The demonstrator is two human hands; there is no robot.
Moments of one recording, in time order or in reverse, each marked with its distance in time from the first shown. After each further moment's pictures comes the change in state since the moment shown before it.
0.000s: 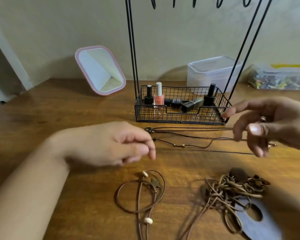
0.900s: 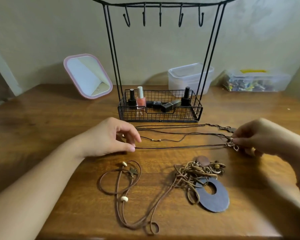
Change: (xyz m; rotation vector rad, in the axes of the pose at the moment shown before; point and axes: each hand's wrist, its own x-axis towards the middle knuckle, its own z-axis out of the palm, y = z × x) left_hand 0.031 -0.007 0.023 0.144 0.398 -0.059; right_hand -0.052 0.039 -0.015 -0.616 0.539 0.550
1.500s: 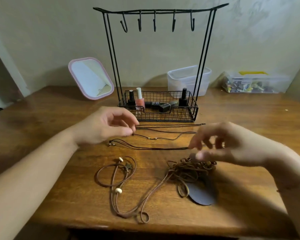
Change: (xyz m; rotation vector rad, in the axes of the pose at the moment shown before) left_hand -0.006 0.014 -0.011 -0.239 0.043 0.115; right_hand -0.051 -0.052 0.012 0.014 -0.238 -0.829
